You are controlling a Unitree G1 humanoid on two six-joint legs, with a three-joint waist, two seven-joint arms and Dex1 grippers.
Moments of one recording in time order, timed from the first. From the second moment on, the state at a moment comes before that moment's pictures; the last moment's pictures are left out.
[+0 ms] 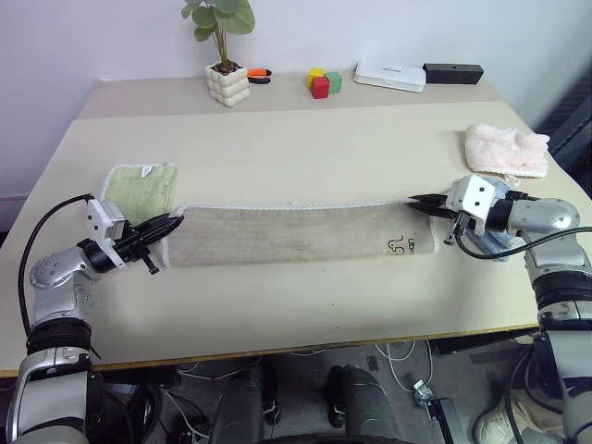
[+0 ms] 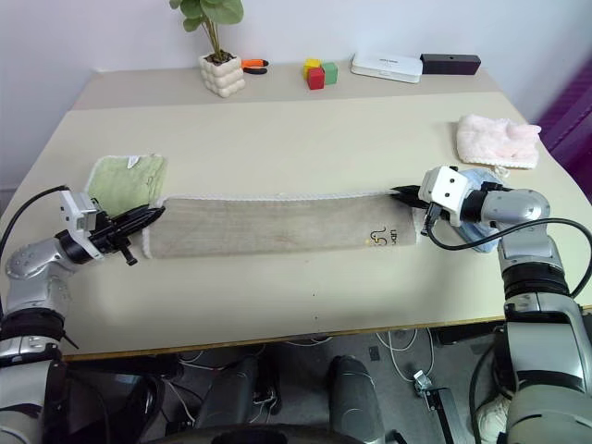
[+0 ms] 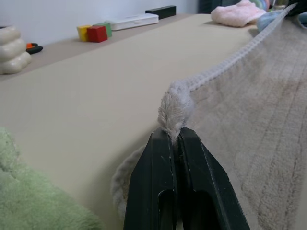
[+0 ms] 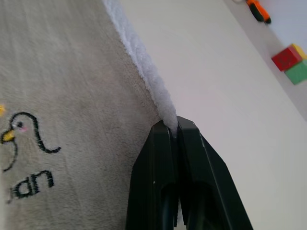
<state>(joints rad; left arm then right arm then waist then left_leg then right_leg) -0.45 0.67 0.25 0.74 -0.46 -0.31 -1.28 -0.70 -0.76 0.00 0.84 0.06 -0.55 1.15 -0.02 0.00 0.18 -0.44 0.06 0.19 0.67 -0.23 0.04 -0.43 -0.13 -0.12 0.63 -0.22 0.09</state>
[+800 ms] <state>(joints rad) -0.46 0.63 0.25 0.67 -0.43 -0.07 -1.15 -0.72 -0.71 0.04 0.92 -0.04 -0.56 0.99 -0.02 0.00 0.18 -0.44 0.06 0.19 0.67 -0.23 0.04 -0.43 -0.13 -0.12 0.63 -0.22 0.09</state>
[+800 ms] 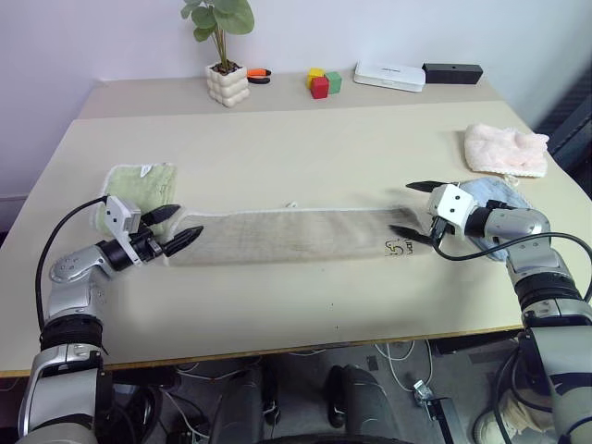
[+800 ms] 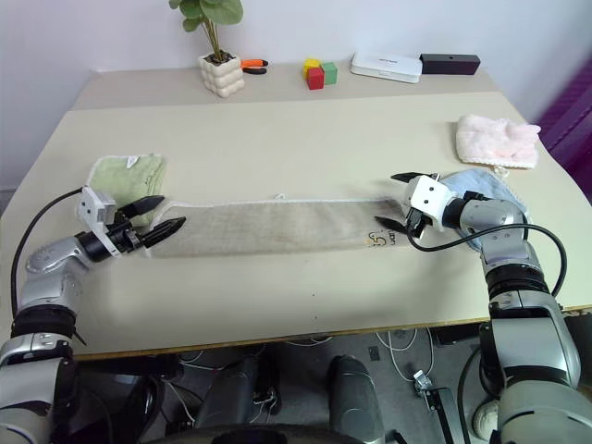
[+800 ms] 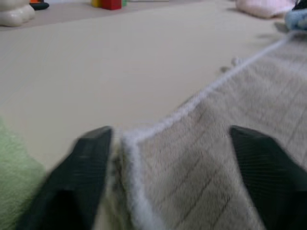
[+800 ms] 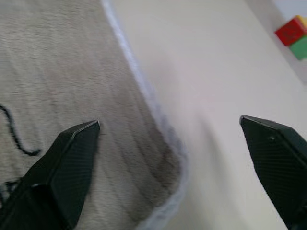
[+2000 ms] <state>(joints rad) -0.39 0.26 0.36 0.29 -0.64 0.39 -0.46 -0.33 -0.24 -0.19 0.22 0.18 0.17 0.19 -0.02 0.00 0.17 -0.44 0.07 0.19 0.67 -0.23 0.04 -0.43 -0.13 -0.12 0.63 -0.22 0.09</state>
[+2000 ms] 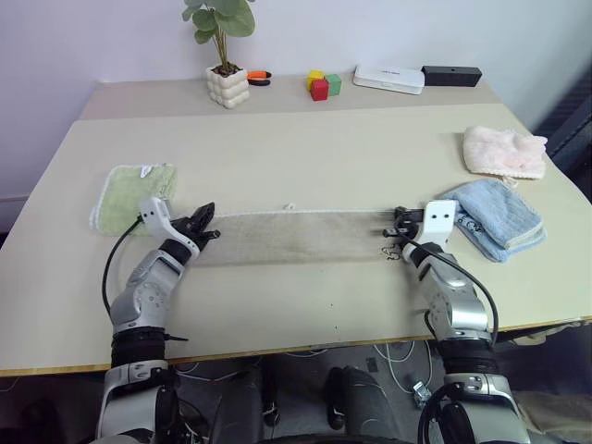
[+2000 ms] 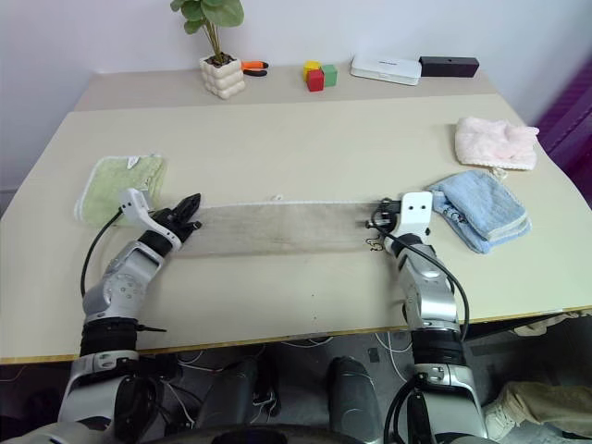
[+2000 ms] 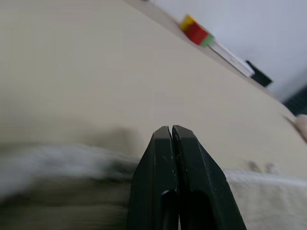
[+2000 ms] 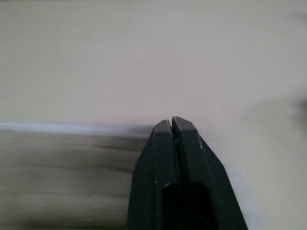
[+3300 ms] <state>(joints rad) -0.45 0.62 0.21 0.19 -0.66 0.39 -1.29 0.12 -0.44 -0.57 -0.27 1.56 0.97 -0.08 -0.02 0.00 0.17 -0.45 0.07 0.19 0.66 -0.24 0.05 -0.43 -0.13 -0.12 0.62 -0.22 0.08</state>
